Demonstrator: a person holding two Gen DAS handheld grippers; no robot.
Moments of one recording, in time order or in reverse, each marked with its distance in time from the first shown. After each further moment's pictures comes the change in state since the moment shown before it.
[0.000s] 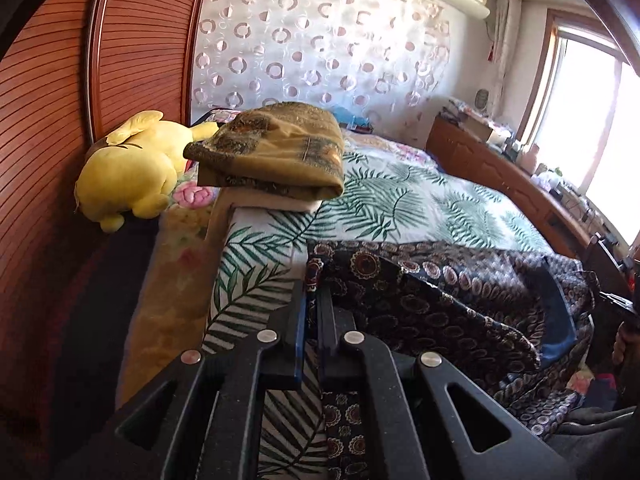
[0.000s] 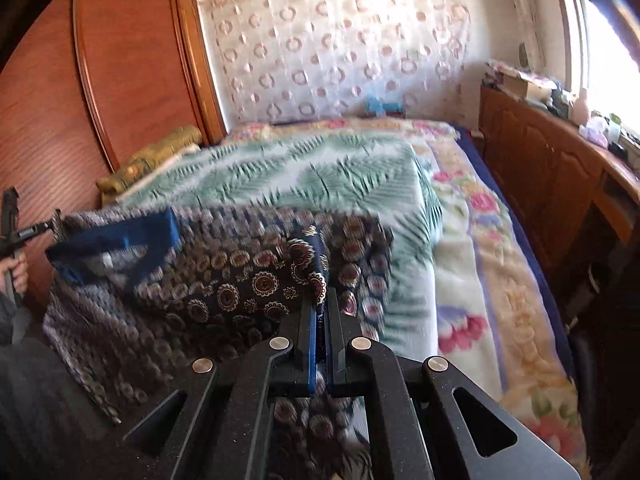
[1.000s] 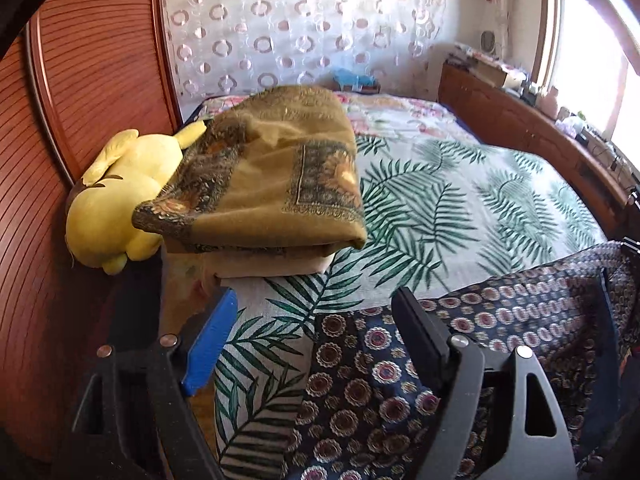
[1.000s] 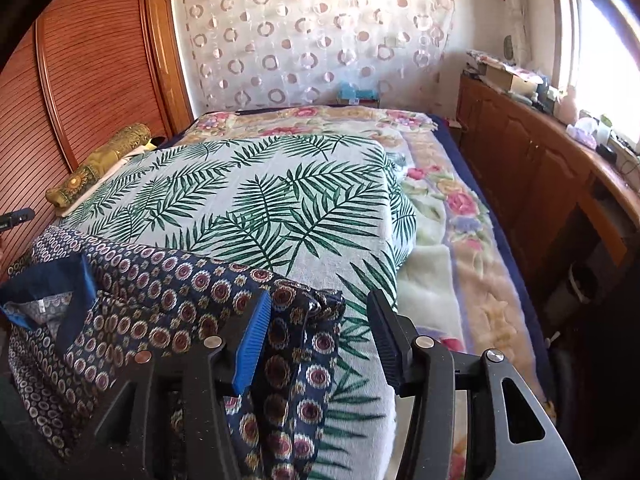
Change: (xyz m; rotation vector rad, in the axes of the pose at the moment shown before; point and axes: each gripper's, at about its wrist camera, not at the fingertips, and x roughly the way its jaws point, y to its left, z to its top) left arm 0.094 -0.014 0.076 0.163 0.158 0.108; right arm 0.069 0.003 0.044 0.002 0.038 -0.071
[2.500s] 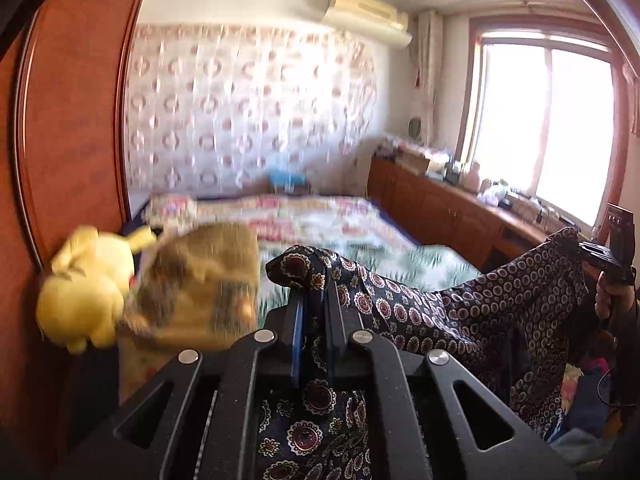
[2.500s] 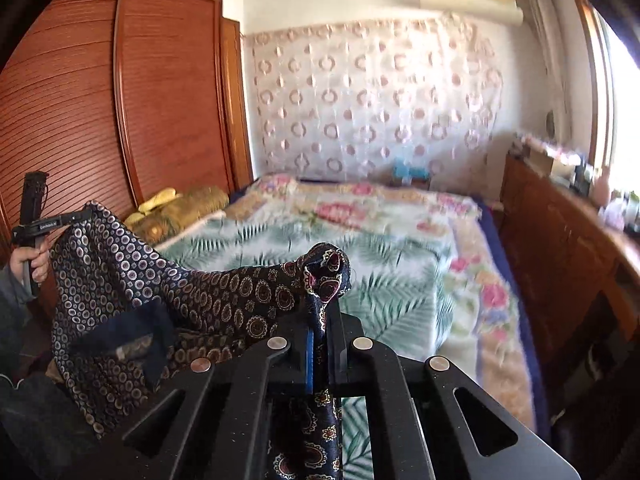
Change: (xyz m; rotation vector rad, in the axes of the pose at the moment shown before) left arm -0.158 -0.035 0.030 0.038 -0.410 -0.253; right arm -0.137 0.038 0.053 -0.169 -0.324 0.114
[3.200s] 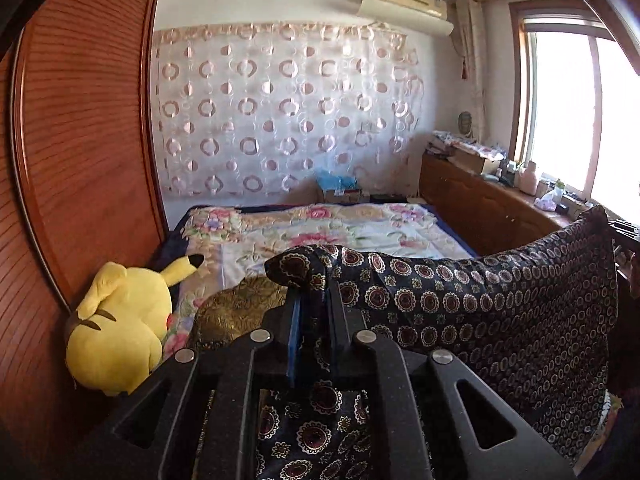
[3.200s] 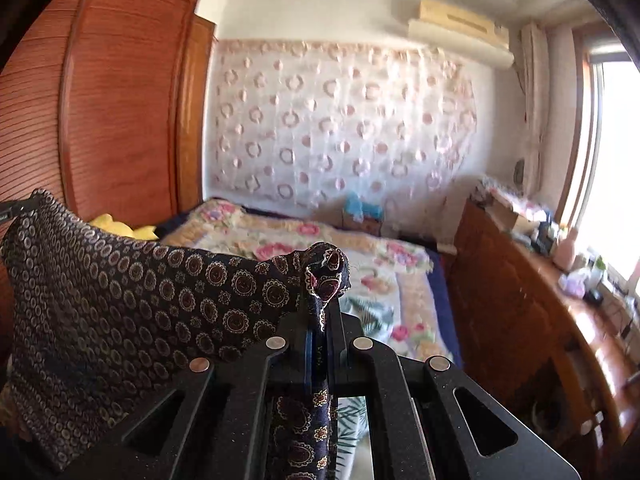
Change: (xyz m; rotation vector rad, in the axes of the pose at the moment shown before) left arm 0.139 0.070 0.064 0.006 0.075 0.201; right arm 0.126 -0.041 0.112 -0.022 0.064 -0.192
